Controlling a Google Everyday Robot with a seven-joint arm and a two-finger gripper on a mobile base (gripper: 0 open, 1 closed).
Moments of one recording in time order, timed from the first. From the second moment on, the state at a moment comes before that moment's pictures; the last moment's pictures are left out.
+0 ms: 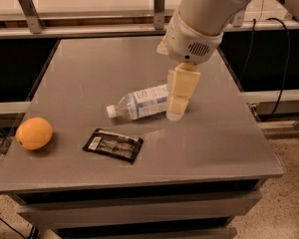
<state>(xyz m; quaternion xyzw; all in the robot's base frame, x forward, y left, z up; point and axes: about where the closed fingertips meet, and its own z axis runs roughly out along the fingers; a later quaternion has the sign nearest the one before) 0.503 -0.041 0.942 -0.73 0.66 0.05 0.17</state>
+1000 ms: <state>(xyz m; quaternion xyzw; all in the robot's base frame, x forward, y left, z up) 0.542 0.036 0.891 -0.83 0.56 -0.07 0.06</state>
